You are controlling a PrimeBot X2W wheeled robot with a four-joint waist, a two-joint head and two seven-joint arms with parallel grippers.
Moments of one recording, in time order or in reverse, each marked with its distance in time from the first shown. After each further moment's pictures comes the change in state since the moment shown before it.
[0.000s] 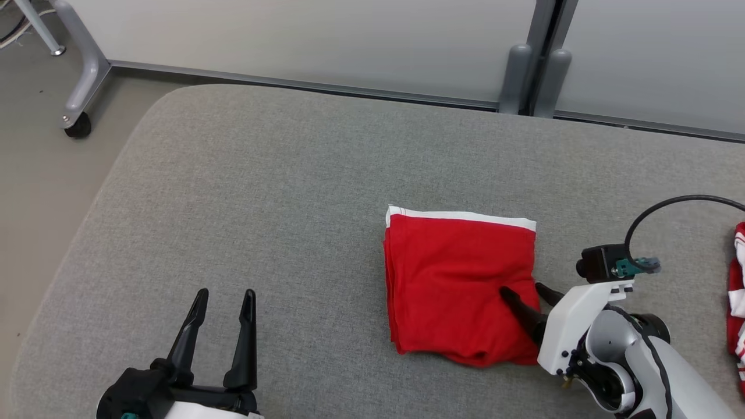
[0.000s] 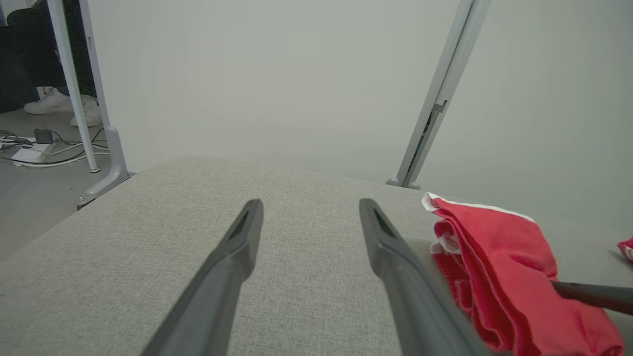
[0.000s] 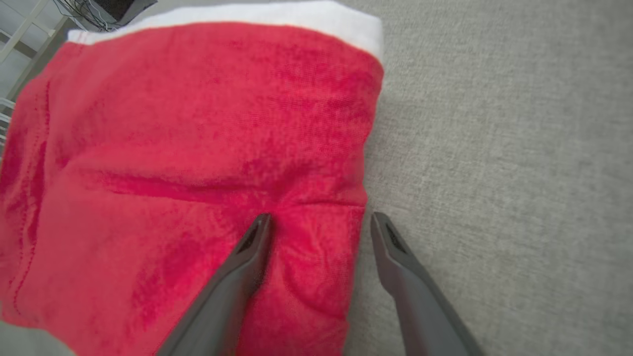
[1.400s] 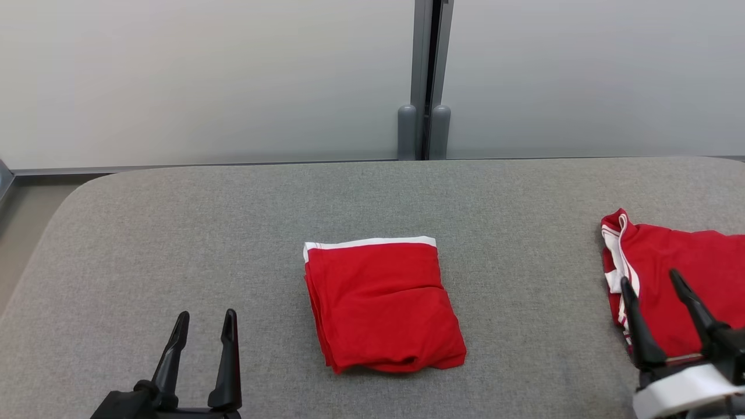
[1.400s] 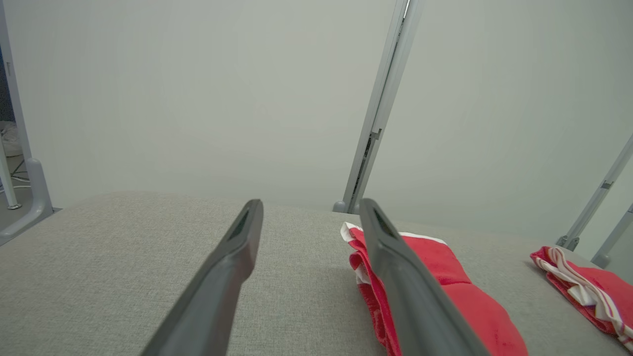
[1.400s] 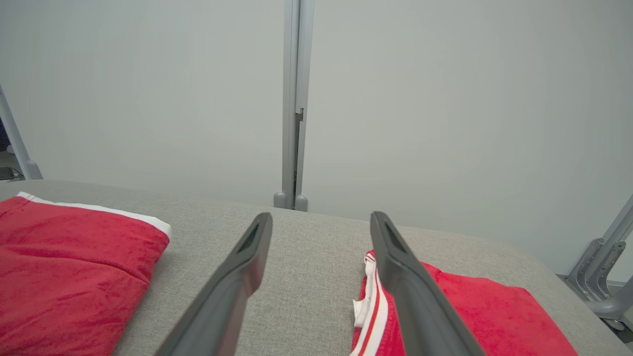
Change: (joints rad) left arm 0.063 0.000 0.027 -0.022 -0.022 0.035 0.000; right arm 0.321 -0.051 -0.294 -0.249 -0.425 -0.001 -0.582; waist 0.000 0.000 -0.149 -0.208
